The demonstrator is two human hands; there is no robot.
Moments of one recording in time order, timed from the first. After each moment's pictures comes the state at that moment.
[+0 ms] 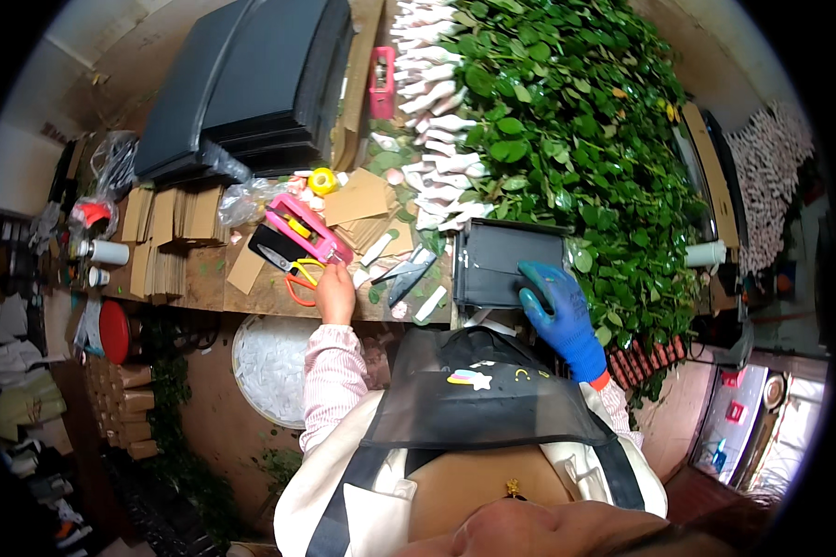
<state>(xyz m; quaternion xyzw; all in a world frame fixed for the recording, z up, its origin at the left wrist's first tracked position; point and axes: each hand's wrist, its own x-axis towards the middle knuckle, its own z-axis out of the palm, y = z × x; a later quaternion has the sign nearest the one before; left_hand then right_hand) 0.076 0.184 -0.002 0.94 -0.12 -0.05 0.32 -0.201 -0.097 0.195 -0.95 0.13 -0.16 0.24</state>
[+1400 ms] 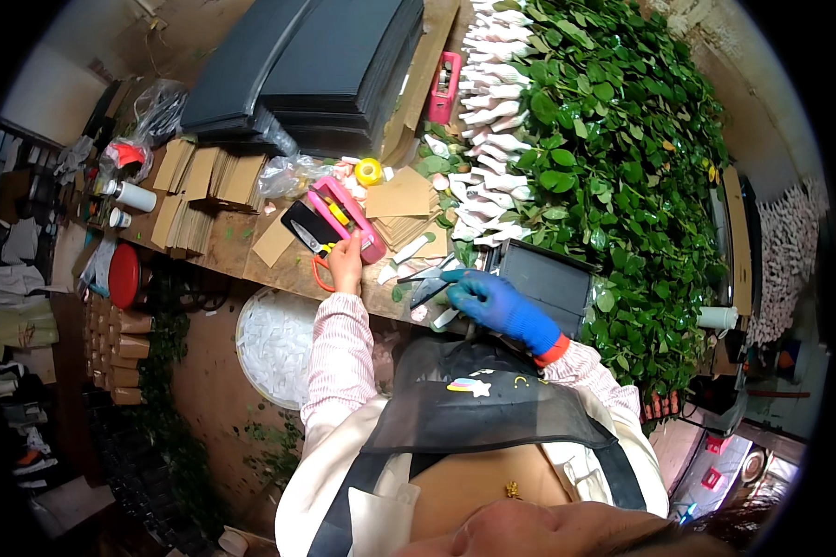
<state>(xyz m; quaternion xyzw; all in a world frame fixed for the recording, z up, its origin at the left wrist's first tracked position) 0.122 0.190 -0.023 0.73 0.12 -0.11 0.66 -0.082 -0.055 0.133 -0.77 0.04 0.10 0.63</state>
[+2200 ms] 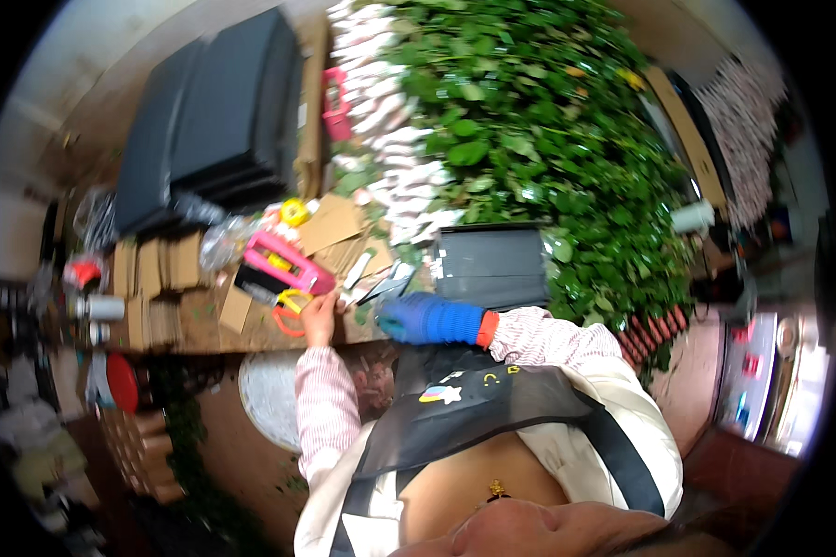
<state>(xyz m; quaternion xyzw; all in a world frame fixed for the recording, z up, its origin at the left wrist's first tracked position) 0.098 0.219 -0.077 0.70 0.04 -0.29 0.65 -0.071 -0.019 0.108 -0.89 -0.06 0.16 0.41</state>
